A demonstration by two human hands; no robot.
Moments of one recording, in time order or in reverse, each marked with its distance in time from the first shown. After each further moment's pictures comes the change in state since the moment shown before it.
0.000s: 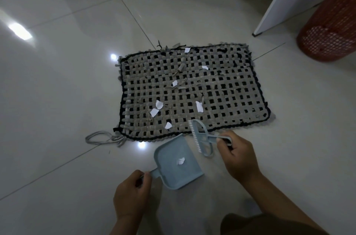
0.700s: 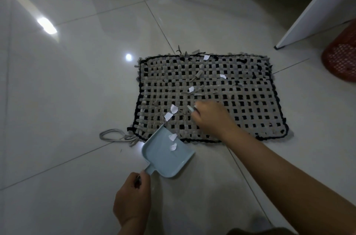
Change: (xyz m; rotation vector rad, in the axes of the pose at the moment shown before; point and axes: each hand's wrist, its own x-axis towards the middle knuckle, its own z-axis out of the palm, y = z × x) left_hand 0.002 0.015 -0.009 -0.096 0.131 -0.402; right_hand 0.122 -0.050 0.049 -0.497 -0.502 -0.127
